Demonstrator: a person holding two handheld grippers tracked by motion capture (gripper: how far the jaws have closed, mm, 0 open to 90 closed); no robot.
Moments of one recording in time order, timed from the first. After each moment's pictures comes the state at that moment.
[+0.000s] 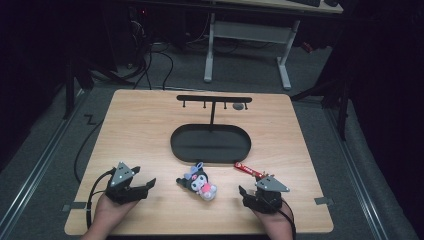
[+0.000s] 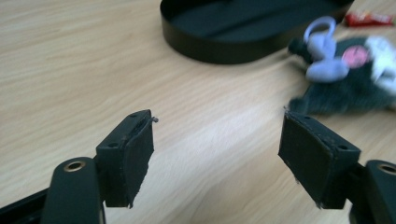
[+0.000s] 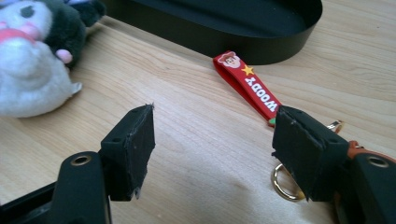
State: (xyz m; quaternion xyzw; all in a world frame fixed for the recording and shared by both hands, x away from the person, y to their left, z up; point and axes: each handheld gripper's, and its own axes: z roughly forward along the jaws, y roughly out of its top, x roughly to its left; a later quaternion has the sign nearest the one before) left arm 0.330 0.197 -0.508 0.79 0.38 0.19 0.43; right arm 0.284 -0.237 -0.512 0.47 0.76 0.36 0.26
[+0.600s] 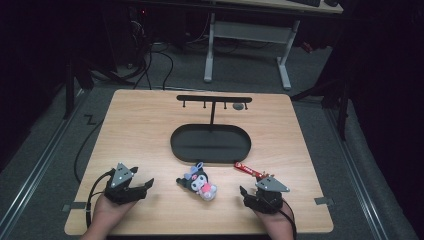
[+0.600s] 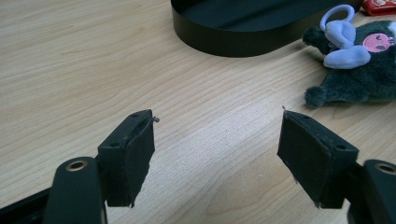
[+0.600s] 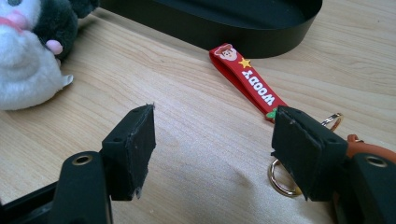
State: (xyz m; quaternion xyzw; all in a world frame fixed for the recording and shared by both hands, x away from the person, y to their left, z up) left arm 0.332 0.199 -0.511 0.79 0.39 0.21 0.42; right arm 0.286 -0.240 -0.517 0.47 0.76 0.35 0.26
